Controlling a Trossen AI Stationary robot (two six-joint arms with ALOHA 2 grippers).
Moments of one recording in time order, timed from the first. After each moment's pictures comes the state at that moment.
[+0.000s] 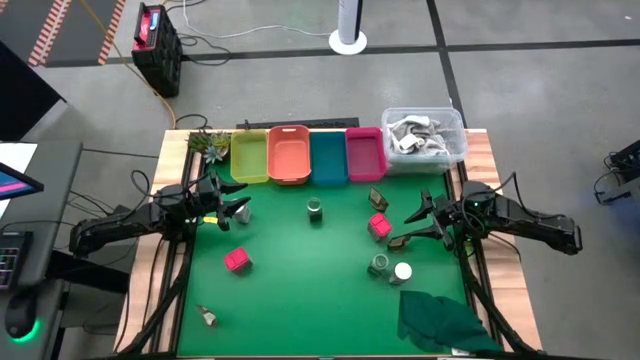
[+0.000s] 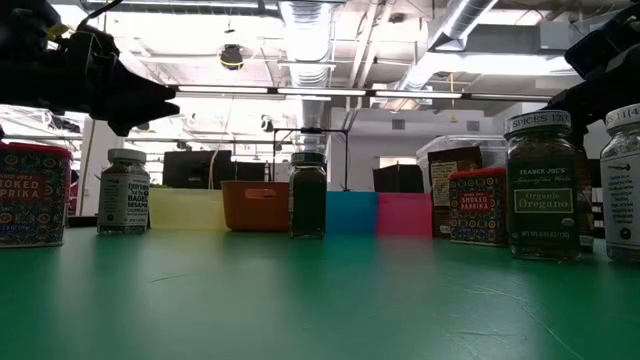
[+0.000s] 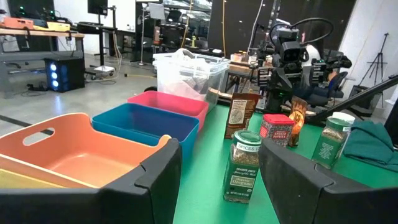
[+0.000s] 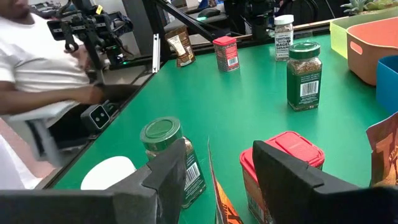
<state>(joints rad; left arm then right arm) 0.24 0.01 0.05 0.01 -0.11 -0.12 -0.24 0.00 0.10 -0.31 -0.49 0.12</state>
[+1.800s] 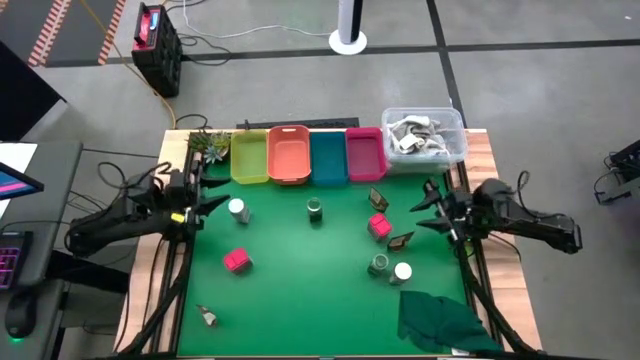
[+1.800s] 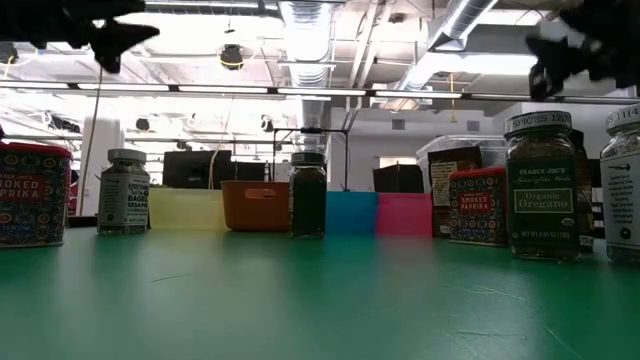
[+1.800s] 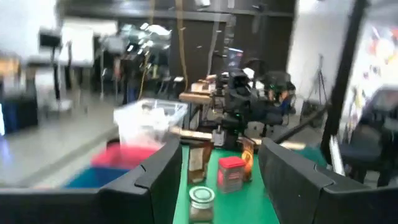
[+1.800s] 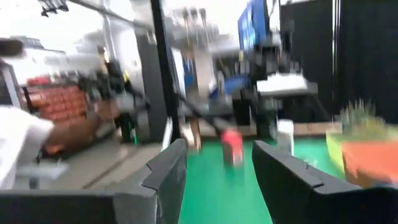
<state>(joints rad) 0.24 0.01 0.35 -0.14 0.07 -0.05 -0.22 0.00 0.10 0.15 -0.47 0.20</state>
